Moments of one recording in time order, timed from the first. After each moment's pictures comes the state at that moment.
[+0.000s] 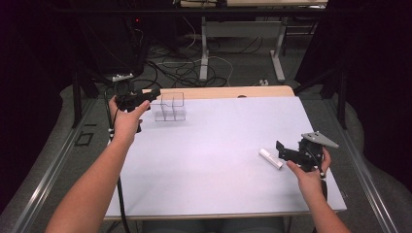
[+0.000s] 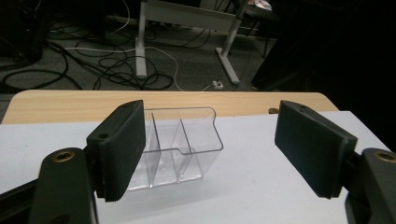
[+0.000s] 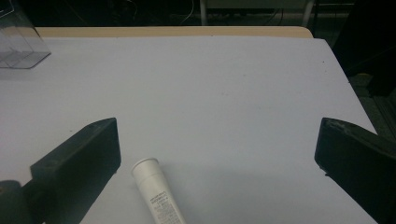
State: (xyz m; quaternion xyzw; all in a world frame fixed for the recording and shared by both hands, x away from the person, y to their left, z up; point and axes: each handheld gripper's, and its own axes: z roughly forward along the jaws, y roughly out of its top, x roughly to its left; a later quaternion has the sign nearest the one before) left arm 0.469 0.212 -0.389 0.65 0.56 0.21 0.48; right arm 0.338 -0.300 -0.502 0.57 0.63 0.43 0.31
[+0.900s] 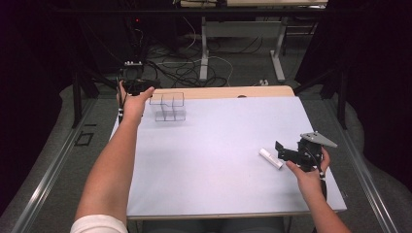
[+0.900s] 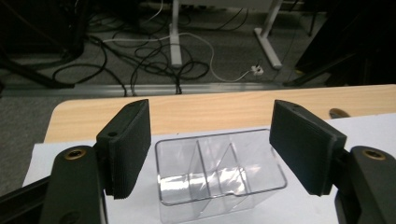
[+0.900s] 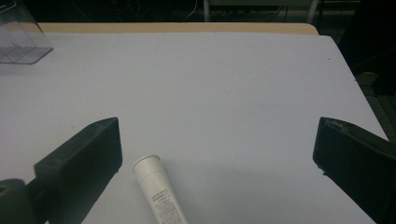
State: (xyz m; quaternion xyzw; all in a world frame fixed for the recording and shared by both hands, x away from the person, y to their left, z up) left arm 0.538 0.210 -0.402 0.66 0.58 0.24 0.40; right arm 0.340 -0.299 -0.504 0.57 0.64 0.43 0.30
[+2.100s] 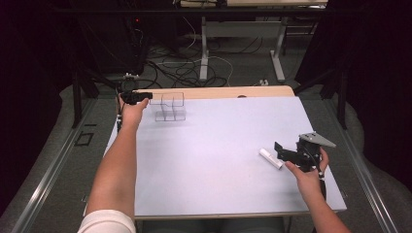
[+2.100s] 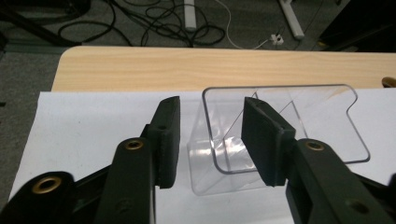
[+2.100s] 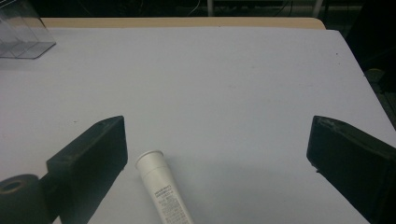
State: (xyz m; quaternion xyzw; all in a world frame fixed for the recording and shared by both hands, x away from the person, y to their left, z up) left arm 0.551 0.236 -0.453 0.68 0.62 0.21 0.34; right arm 0.341 -0.298 -0.507 0.57 0.64 0.42 0.29
